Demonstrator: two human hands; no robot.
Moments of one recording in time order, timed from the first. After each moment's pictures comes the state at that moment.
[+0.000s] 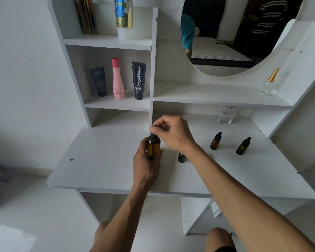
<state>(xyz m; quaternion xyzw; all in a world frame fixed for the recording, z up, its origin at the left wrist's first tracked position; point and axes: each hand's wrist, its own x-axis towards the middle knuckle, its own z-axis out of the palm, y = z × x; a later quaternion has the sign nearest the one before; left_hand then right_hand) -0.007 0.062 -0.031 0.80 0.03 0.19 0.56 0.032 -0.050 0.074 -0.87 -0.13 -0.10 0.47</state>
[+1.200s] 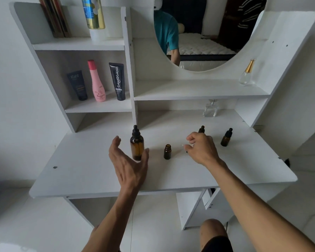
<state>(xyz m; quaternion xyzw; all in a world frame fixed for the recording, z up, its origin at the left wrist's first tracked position) -0.023 0.048 -0.020 0.81 0.10 0.31 0.49 0.011 -0.176 0.016 -0.95 0.07 -0.08 0.31</state>
